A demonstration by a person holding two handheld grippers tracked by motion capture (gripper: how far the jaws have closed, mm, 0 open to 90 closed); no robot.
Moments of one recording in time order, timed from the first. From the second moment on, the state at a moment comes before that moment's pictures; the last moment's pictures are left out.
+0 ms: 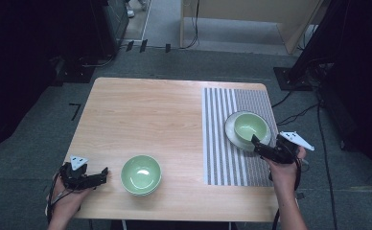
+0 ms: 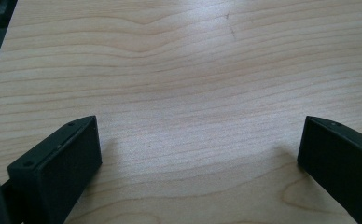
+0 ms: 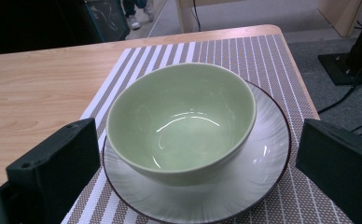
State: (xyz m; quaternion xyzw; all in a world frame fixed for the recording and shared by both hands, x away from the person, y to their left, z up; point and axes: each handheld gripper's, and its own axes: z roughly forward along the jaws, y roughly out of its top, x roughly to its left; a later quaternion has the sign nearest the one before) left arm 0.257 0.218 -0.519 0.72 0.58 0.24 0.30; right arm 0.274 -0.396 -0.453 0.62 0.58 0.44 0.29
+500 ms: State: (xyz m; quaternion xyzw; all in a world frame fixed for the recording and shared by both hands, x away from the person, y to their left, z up) left arm 0.257 0.218 -0.519 0.72 0.58 0.24 0.30; right arm 0.256 -0.403 -0.461 0.62 0.58 0.43 0.29
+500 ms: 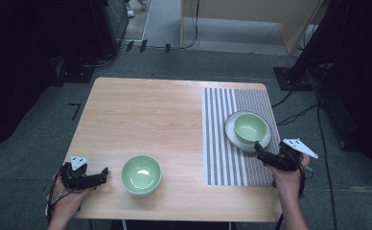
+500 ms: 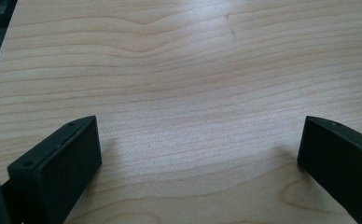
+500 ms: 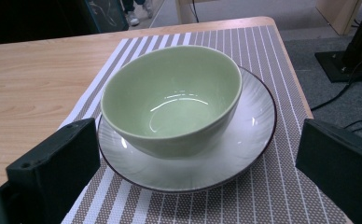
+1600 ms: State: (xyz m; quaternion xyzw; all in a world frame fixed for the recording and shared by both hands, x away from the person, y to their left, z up) left arm 0.257 0.218 -0.519 0.72 0.58 0.24 0.30; right arm 0.220 -0.416 -0.485 0.63 0.59 0.41 0.29
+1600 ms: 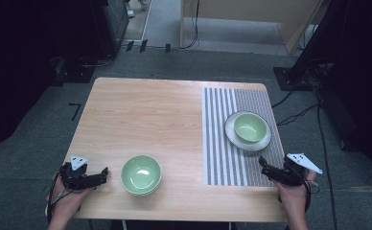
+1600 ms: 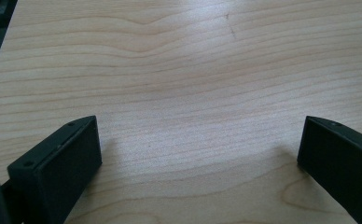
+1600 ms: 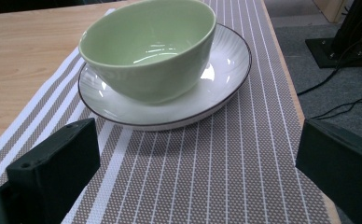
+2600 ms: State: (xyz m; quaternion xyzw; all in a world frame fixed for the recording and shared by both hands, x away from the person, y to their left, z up) left arm 0.257 0.218 -0.519 0.72 0.58 0.24 0.30; right arm 0.194 -0.426 -0.508 0.64 0.61 0.38 0.27
